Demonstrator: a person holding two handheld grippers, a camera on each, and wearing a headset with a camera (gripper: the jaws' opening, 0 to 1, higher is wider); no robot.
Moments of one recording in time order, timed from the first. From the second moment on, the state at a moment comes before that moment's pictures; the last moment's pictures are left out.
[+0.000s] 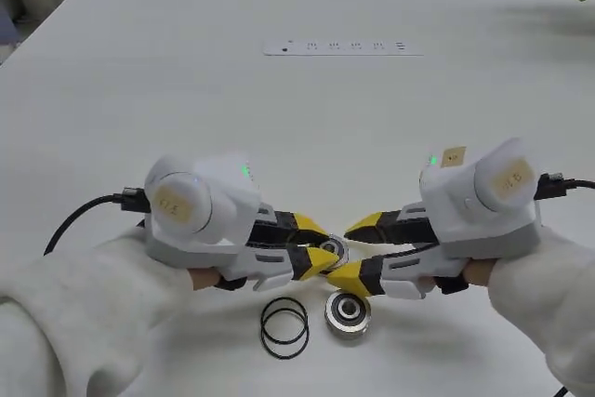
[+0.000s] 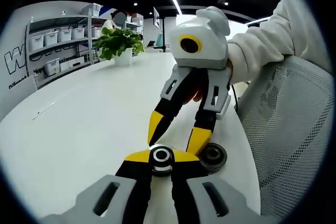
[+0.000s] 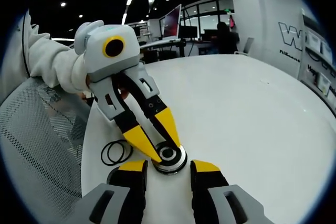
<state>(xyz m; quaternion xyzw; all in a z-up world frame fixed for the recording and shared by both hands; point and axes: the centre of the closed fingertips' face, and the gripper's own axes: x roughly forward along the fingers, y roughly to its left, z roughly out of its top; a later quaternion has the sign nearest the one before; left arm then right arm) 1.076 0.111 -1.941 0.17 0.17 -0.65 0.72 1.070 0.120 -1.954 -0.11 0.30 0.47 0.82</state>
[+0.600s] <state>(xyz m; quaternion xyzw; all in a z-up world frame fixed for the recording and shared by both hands) 1.077 0.110 -1.940 0.17 0.17 -0.65 0.72 1.066 0.111 -1.956 -0.15 0.30 0.48 0.81</state>
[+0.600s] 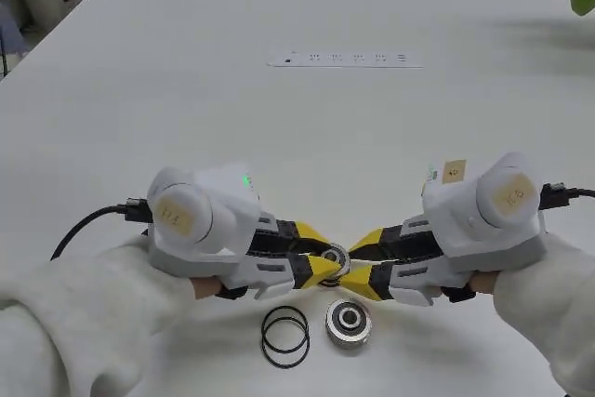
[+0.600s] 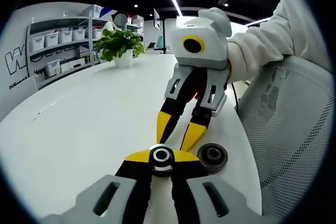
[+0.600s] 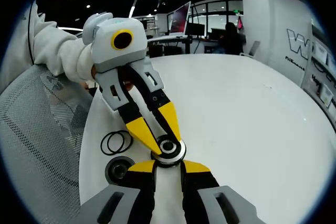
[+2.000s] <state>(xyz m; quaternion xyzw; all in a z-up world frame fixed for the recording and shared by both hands) 1.079 0.111 -1.939 0.16 0.17 -0.64 0.73 1.072 0.106 -1.961 -0.19 0.31 0.46 0.81</state>
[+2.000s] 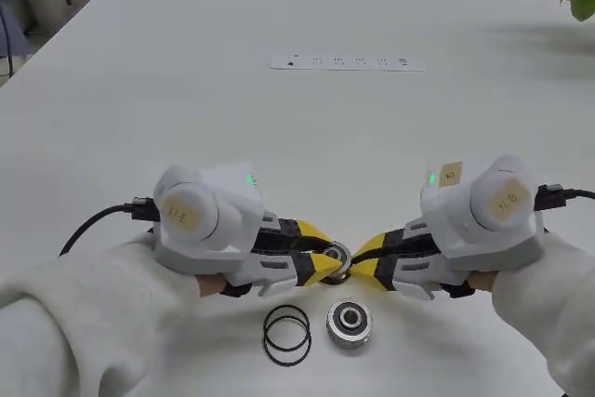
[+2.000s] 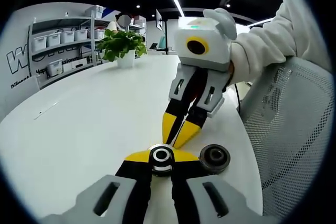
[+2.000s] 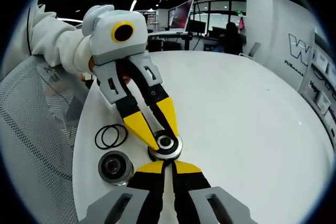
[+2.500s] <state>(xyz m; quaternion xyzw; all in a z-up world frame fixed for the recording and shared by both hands) 1.078 0.111 -1.939 0.16 0.17 -0.64 0.73 1.082 0.094 -1.959 0.01 0.39 0.36 0.85</state>
